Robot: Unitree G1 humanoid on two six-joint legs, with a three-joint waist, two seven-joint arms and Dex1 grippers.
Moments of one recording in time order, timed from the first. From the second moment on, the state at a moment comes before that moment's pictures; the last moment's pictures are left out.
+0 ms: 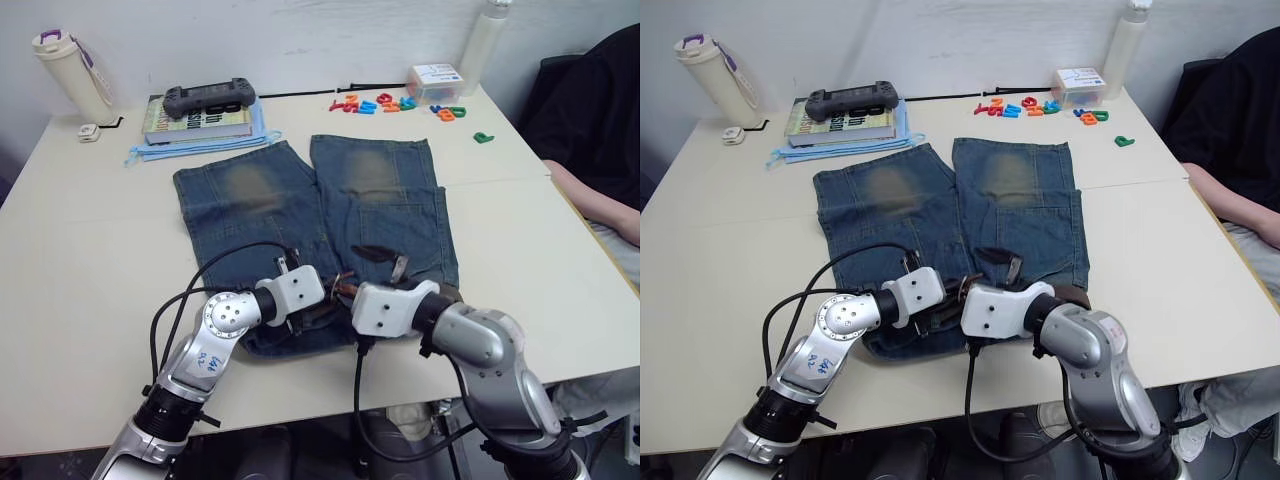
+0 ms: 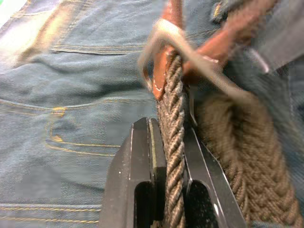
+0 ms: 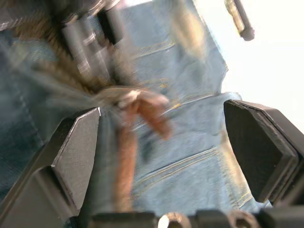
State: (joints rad) left arm -0.31 0.40 -0.30 -0.22 0.20 0.27 -0.64; right arm -0.24 -0.39 0.24 -0.69 -0.55 0.31 0.86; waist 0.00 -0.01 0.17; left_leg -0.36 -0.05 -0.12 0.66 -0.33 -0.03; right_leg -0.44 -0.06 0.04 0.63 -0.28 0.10
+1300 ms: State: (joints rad) left arm -0.30 0.40 -0.31 -0.22 0.20 0.27 -0.63; right arm -0.31 -0.59 0.34 -0.52 -0.49 0.19 0.82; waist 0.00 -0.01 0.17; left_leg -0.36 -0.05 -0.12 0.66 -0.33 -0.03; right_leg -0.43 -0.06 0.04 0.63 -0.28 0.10
